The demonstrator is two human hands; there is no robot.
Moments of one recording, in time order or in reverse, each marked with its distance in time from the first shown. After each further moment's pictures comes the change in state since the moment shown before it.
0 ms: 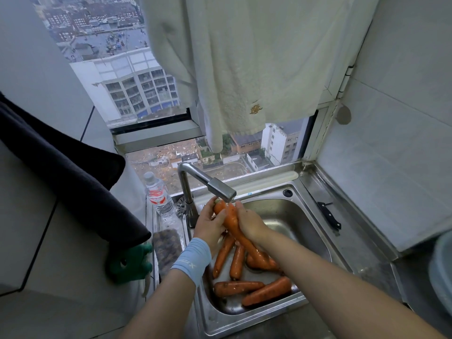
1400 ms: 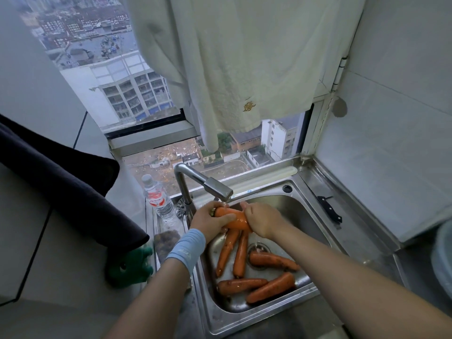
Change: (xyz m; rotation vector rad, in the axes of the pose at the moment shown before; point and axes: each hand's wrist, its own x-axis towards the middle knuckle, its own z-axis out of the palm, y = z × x) left_hand 0.004 0.020 -0.005 0.585 -0.044 0.023; right_hand 0.004 0.012 -0.042 -0.736 0.028 -0.260
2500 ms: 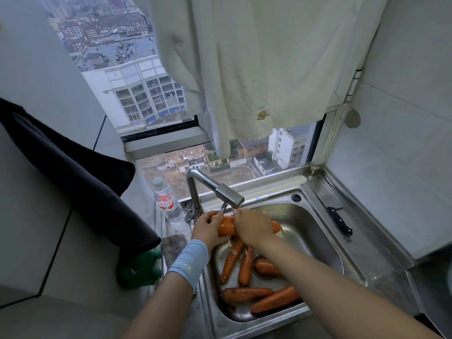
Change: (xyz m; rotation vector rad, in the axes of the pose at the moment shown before) left_hand -0.010 0.003 -0.007 -0.389 0.165 -0.165; right_hand 0.007 -0.054 0.021 -0.224 0.173 -0.009
